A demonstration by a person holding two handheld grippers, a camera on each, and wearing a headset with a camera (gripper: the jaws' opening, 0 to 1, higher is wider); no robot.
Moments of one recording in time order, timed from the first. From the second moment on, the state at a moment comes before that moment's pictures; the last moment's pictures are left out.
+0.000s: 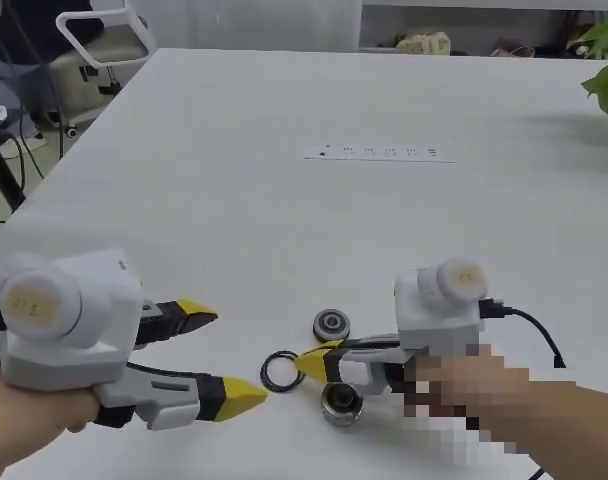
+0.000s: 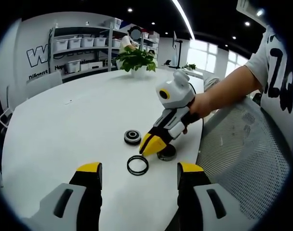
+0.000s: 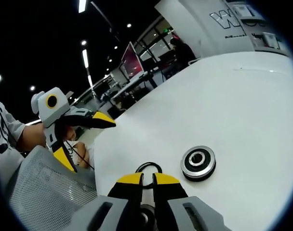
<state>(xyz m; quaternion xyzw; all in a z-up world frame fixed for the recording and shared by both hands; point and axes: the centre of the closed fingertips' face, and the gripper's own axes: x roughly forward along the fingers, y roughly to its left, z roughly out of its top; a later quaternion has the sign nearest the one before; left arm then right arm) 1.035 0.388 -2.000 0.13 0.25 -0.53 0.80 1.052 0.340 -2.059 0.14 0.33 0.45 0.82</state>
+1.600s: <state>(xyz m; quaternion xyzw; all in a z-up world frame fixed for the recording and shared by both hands) 1.046 0.390 -2.006 0.14 0.27 -0.53 0.79 1.080 0.313 -2.034 0.10 0.26 0.43 0.86</state>
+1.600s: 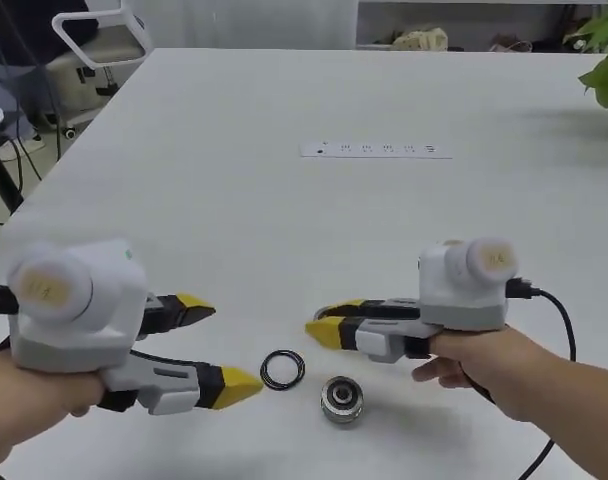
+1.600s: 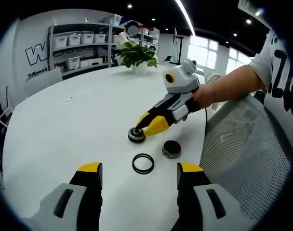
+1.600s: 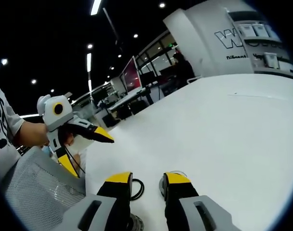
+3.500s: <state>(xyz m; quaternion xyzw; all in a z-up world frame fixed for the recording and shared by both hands) 1.086 0.347 -2.019 0.15 0.28 -0.54 0.78 1.085 0.280 -2.067 -0.04 0.26 0.42 0.87</state>
